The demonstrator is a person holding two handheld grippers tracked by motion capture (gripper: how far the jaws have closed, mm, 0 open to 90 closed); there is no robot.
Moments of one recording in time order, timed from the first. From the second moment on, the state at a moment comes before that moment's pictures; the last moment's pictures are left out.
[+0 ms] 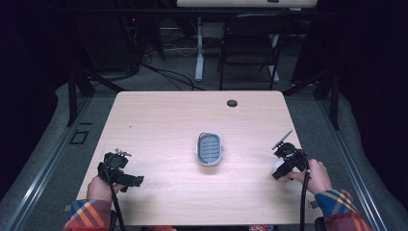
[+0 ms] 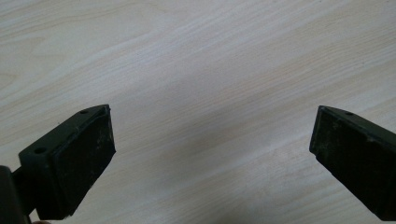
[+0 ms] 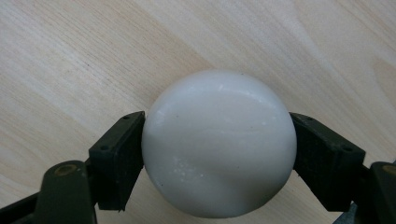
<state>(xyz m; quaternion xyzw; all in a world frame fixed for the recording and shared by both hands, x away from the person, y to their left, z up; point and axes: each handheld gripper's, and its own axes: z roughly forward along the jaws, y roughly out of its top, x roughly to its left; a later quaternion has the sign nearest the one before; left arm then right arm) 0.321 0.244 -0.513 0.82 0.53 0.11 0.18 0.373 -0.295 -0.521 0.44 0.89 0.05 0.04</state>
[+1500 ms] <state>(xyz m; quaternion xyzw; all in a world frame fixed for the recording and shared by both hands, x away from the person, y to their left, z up) 0.321 0.243 -0.513 0.82 0.53 0.11 0.18 0.391 -0.249 -0.503 0.41 0.91 0.06 0.04</state>
